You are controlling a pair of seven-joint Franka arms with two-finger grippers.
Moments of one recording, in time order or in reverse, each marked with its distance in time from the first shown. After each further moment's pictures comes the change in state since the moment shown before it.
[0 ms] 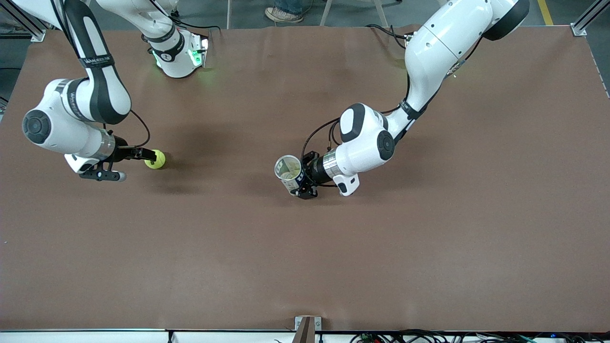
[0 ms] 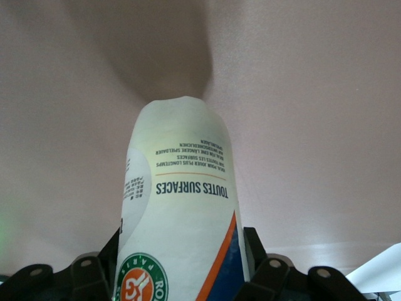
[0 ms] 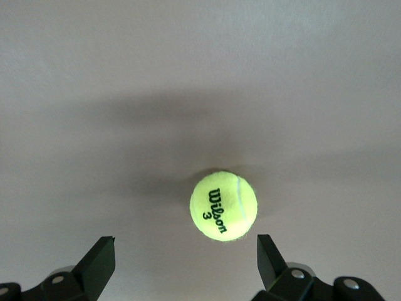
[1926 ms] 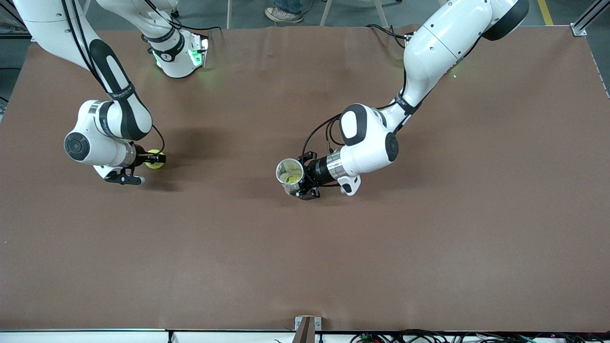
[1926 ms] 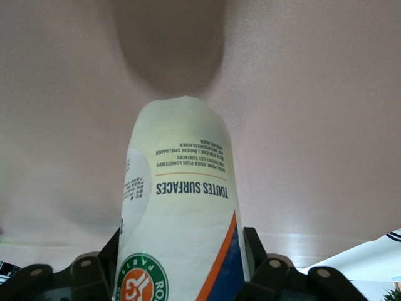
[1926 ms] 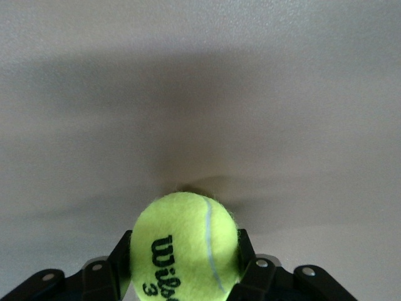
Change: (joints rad) left arm -0.003 0.005 -0.001 0.001 -0.251 0.010 0.092; right arm -0.011 0.196 -0.008 -0.038 -0.031 0.156 0.000
